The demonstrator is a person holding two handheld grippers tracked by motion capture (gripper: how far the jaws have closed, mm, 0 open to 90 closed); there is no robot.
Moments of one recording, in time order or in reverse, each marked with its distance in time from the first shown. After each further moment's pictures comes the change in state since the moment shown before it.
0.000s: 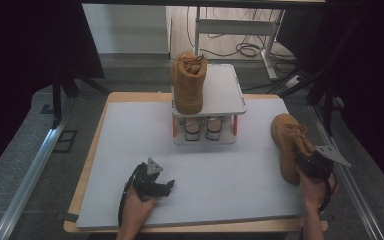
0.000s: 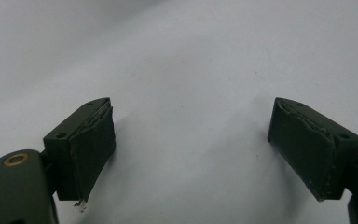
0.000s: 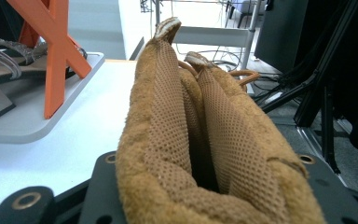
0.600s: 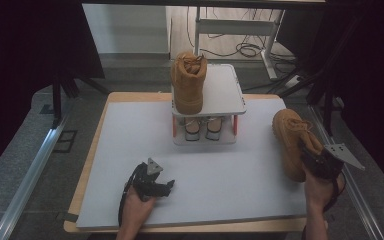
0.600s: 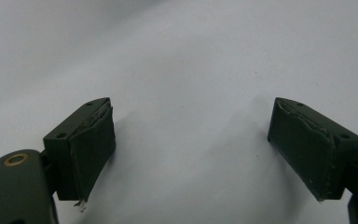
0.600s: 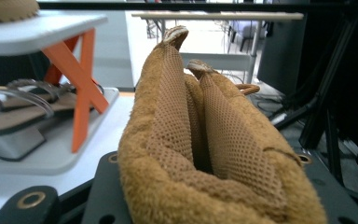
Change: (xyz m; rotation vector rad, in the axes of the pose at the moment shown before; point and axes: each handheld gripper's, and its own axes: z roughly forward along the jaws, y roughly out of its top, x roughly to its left) left arm 0.000 0.000 0.000 0.001 -0.001 0.000; right arm 0.005 0.028 -0.029 -0.098 0.020 0.018
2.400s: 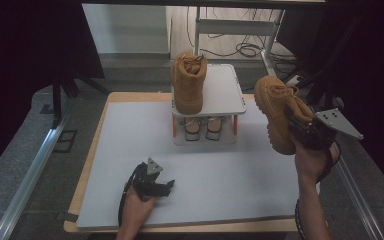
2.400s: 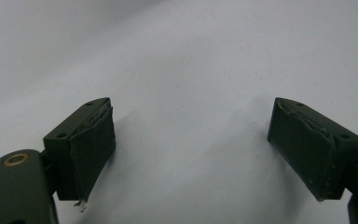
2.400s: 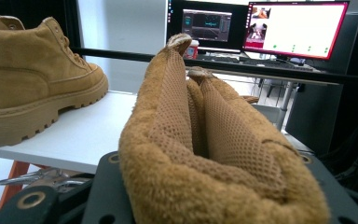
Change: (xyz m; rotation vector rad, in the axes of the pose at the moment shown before) left arm 0.000 0.000 0.000 0.001 -0.002 -0.001; right arm 0.061 0.105 0.004 -0.144 0.127 -0.082
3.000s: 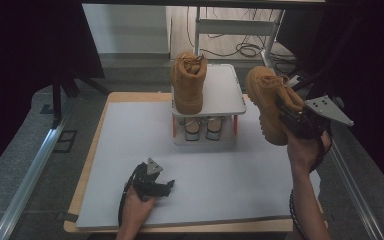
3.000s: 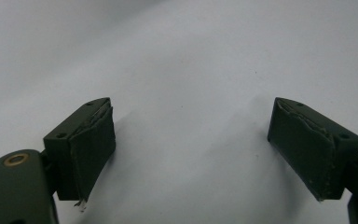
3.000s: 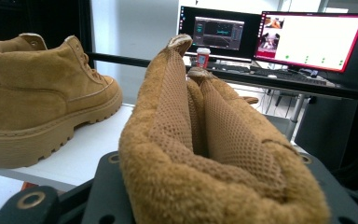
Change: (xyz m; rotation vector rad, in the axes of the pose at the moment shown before) left arm 0.000 0.000 0.000 -0.003 0.002 0.003; right arm 0.018 0.023 0.019 -0.018 0.041 -0.030
